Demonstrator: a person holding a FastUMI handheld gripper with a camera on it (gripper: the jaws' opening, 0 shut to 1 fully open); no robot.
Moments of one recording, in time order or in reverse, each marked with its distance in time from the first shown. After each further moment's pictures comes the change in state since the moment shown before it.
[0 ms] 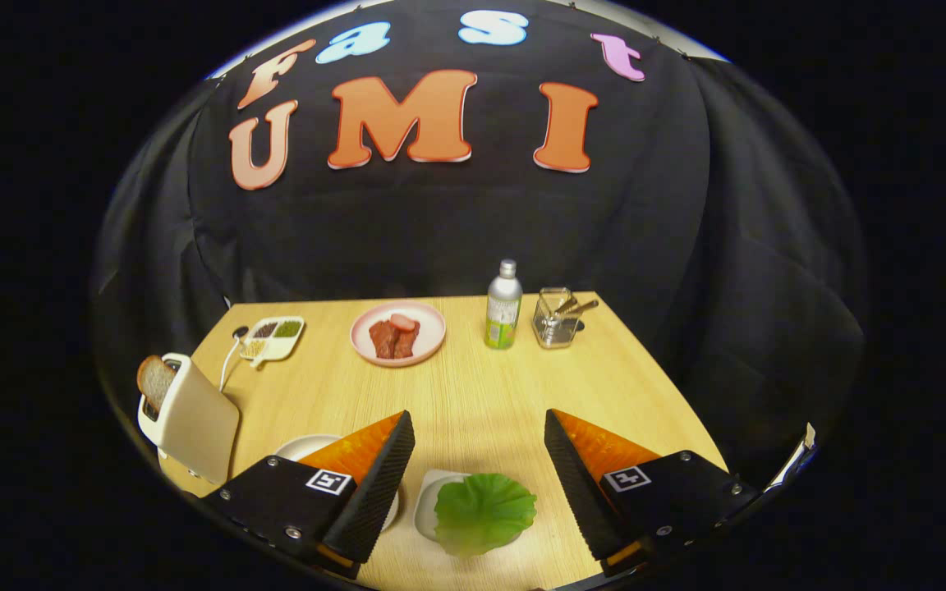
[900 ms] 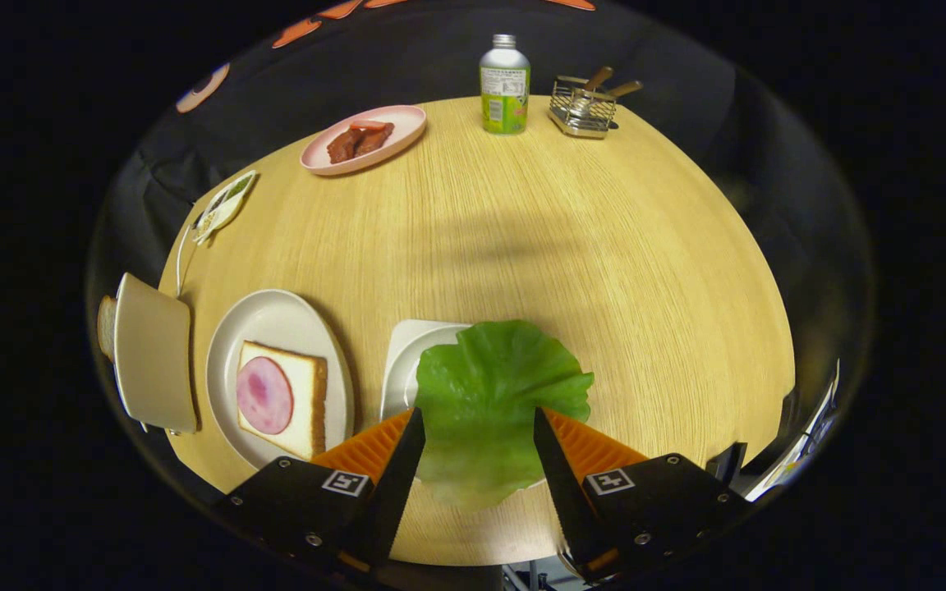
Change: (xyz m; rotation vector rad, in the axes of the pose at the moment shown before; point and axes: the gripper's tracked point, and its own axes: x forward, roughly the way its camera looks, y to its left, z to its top) arm 0.053 0.001 -0.170 0.073 0.611 0.033
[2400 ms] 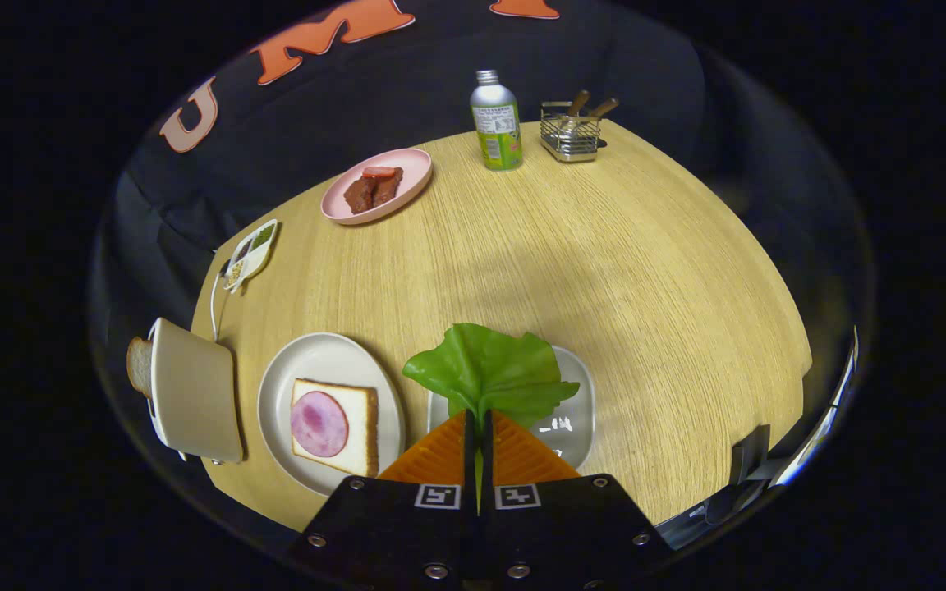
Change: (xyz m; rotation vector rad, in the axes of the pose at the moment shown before) arm -0.056 0.036 0.028 0.092 -0.174 0.137
